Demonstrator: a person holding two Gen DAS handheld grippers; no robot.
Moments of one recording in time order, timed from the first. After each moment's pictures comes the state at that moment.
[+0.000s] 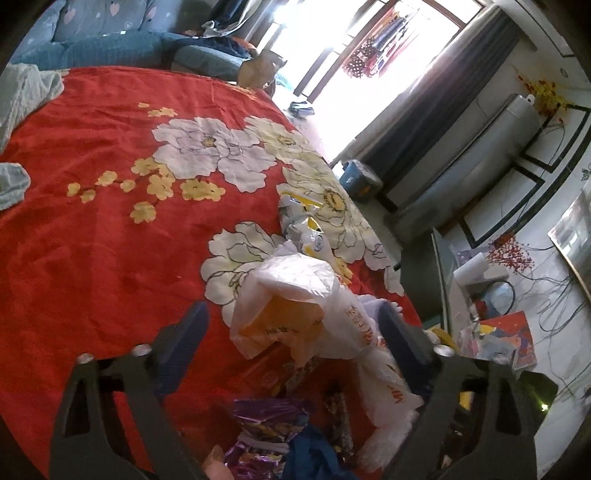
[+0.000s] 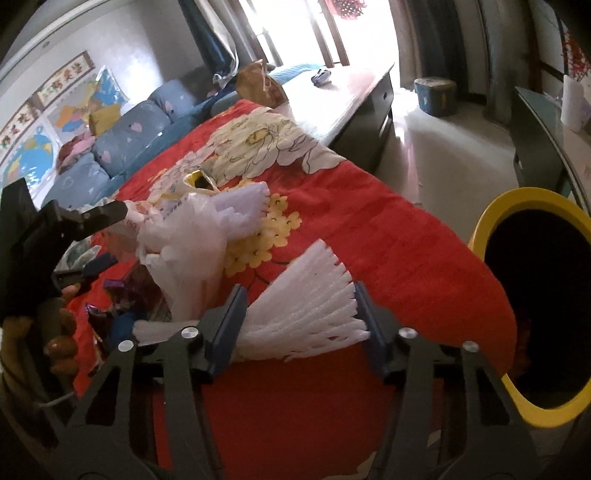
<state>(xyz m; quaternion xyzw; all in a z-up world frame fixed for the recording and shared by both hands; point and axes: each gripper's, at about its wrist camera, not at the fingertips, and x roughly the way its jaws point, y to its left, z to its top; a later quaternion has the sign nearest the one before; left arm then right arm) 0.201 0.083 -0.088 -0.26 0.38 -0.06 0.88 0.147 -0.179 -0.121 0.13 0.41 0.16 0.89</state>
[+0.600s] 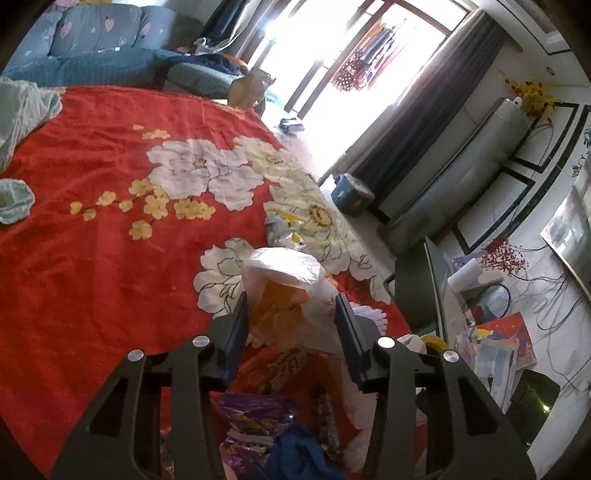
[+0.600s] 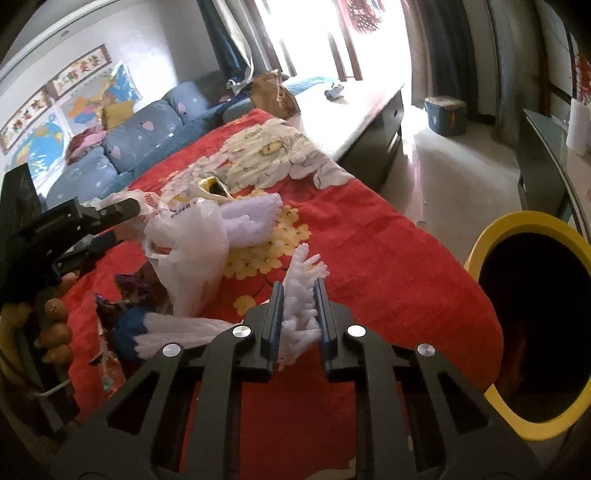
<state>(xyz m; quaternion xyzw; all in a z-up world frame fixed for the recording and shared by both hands) 0.185 0.079 -0.069 -0.25 0.35 -0.07 0.90 0.138 -0.180 -0.106 0.10 0.38 0.18 0.90</state>
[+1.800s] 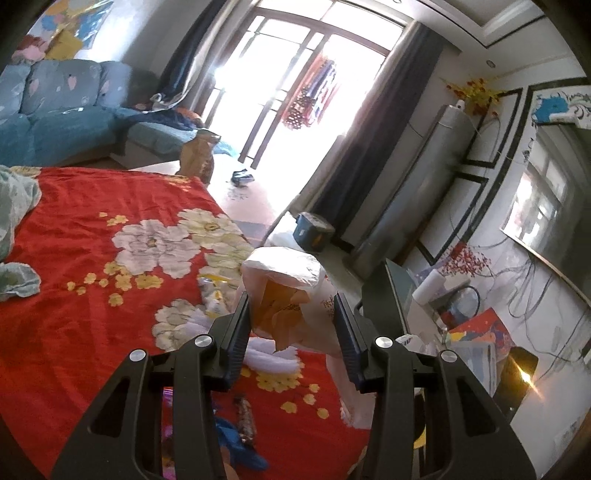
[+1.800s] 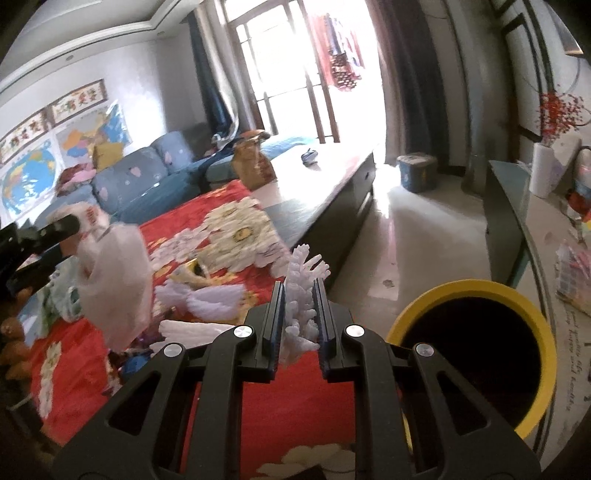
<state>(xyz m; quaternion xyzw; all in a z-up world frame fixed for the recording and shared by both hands) 0.132 0.038 0.026 -0.20 0.25 -0.12 0.94 0.117 -0.238 -0.038 0.10 0.28 0.12 0.95</state>
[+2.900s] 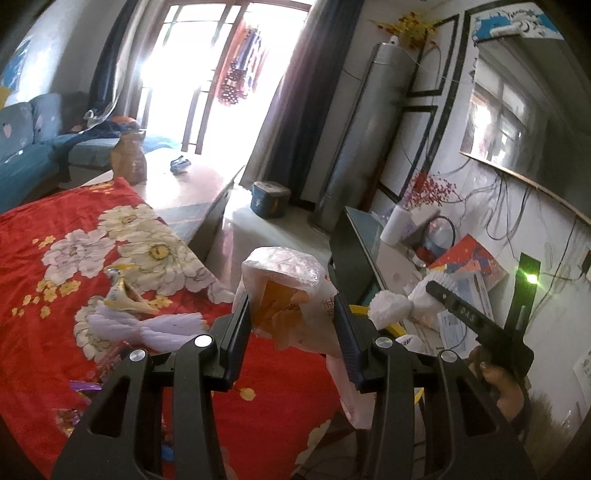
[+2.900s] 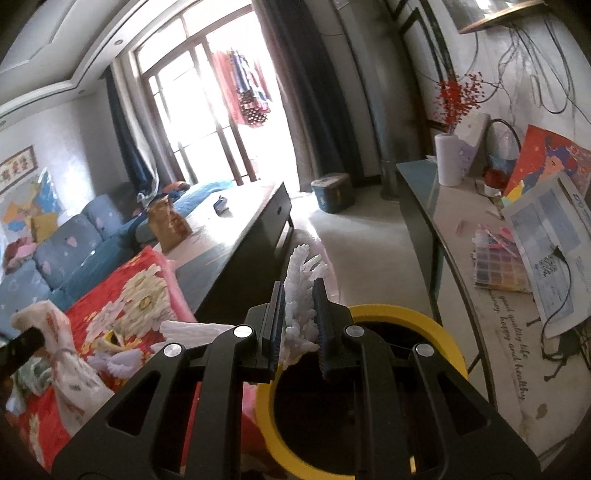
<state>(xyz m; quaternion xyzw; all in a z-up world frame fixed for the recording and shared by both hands) 0.131 -0.091 0.018 -0.09 0.28 -0.21 0.93 0.109 -0.371 -0.036 0.18 0.23 -0.04 0.96</state>
